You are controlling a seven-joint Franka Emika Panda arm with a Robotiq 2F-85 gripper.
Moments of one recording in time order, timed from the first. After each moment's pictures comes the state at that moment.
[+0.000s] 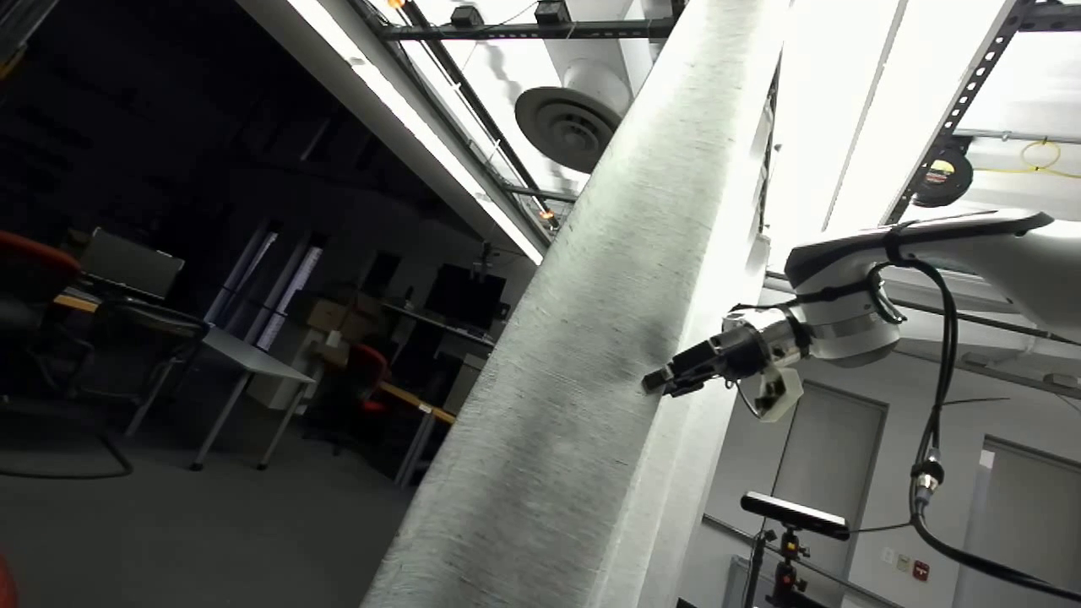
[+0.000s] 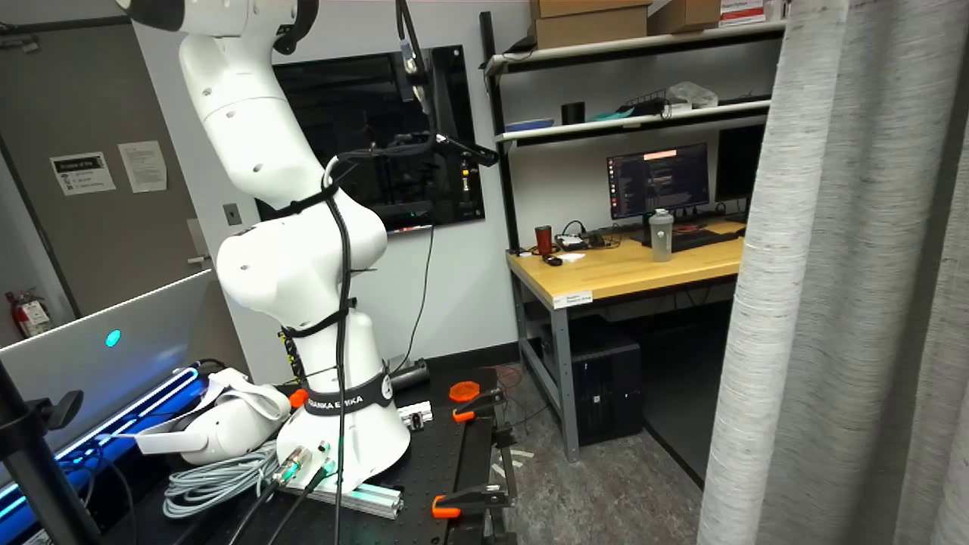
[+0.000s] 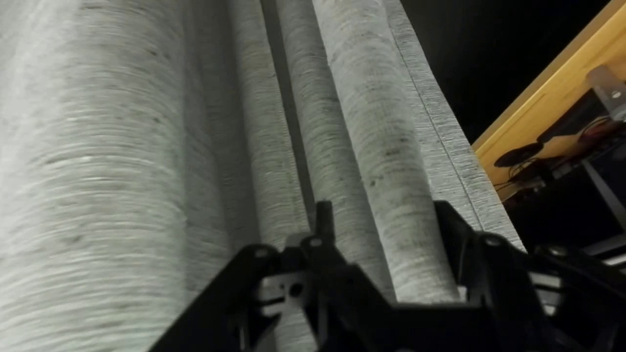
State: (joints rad) arm -0.32 -0.28 -0.27 -1.98 0.71 1.95 -1.05
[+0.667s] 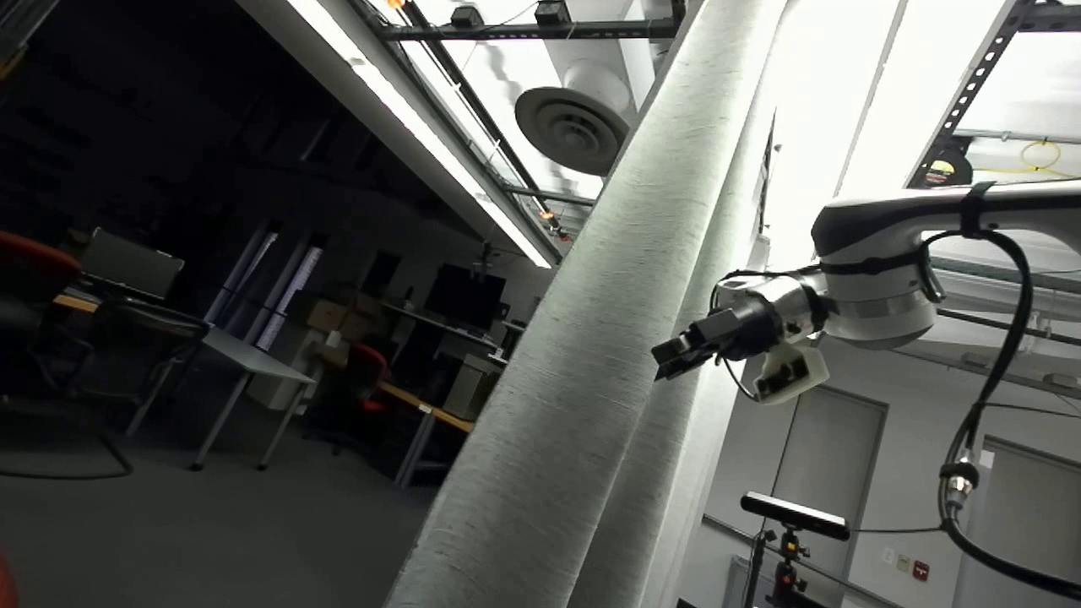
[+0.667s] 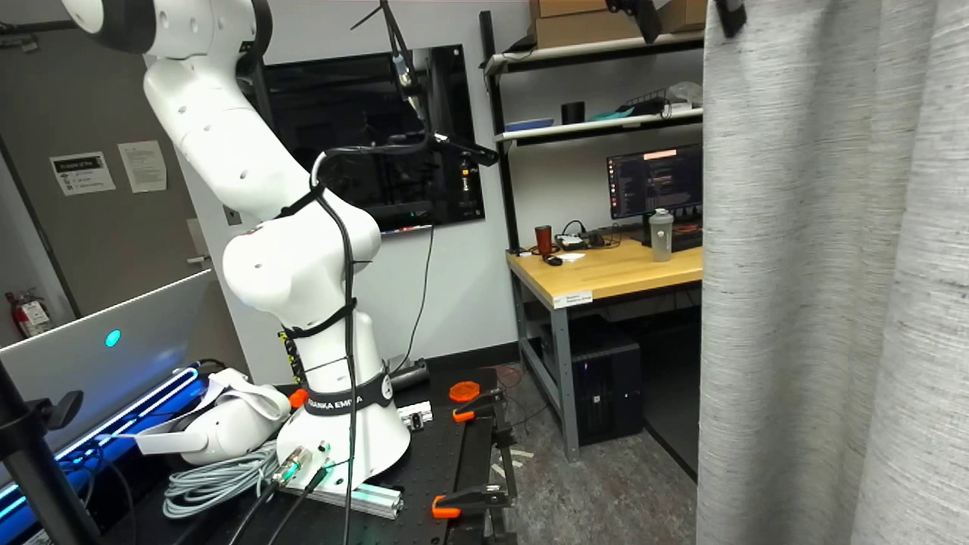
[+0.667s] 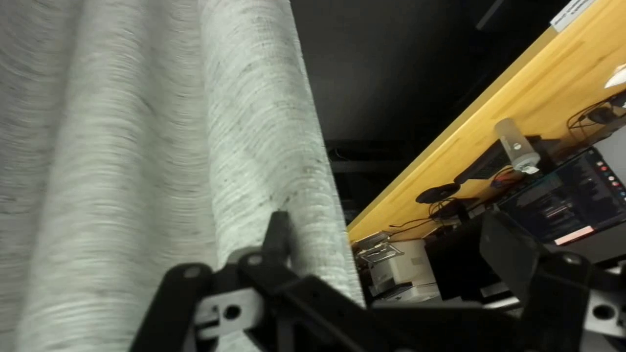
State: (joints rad) arm -0.17 -0.51 -0.20 -2.18 0.64 1.95 -1.00
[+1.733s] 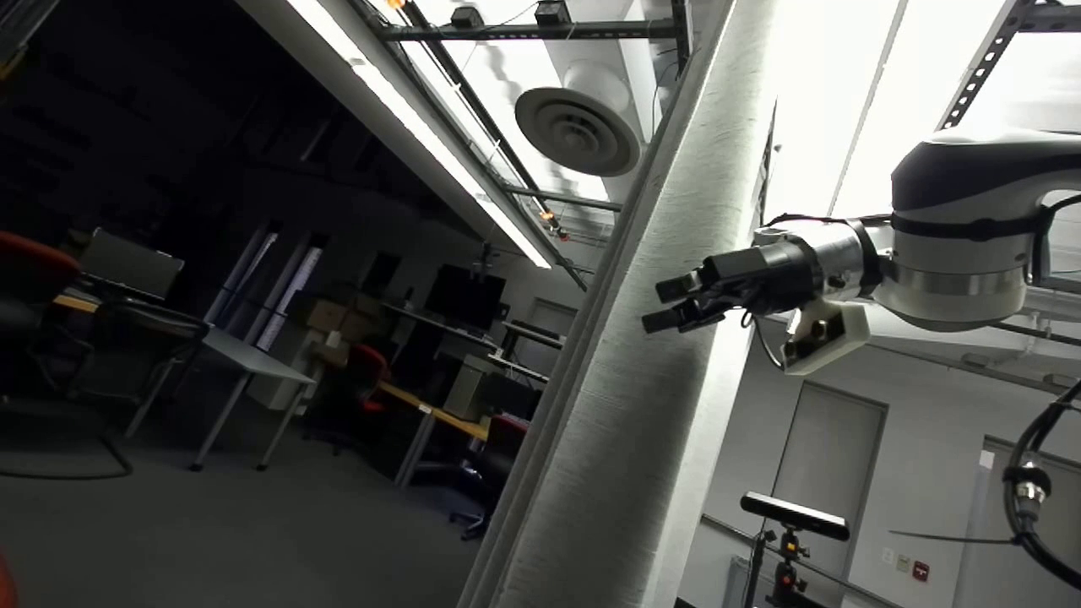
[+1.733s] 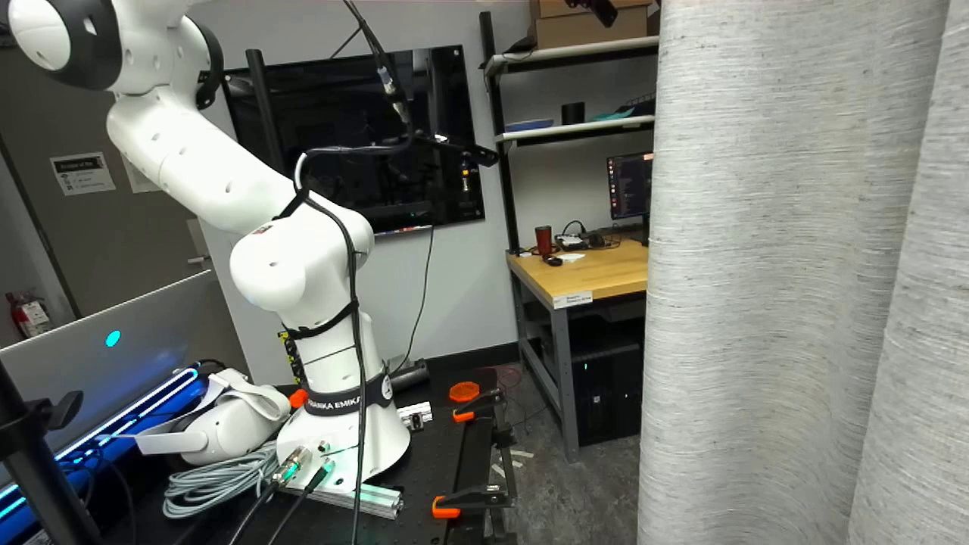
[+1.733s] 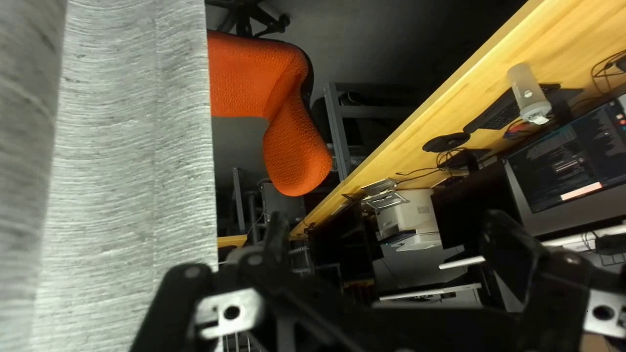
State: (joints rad) arm -0.04 -0.76 -0.11 -2.35 0.64 2.20 -0.81
